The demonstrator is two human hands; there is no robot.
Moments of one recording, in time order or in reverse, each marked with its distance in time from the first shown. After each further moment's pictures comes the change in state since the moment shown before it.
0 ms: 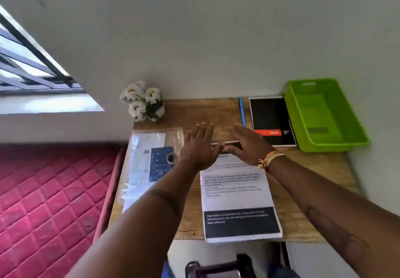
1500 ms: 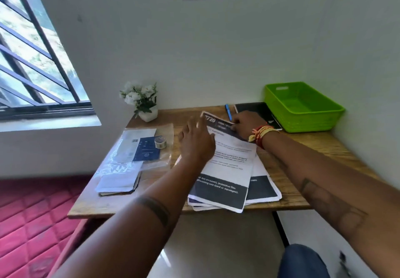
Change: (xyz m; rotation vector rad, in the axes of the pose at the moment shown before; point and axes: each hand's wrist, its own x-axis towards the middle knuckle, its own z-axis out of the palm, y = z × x) left_hand -0.066 0.045 0.075 -0.066 0.519 -0.065; right_hand -0.044 0.024 0.033 -0.223 0.403 0.046
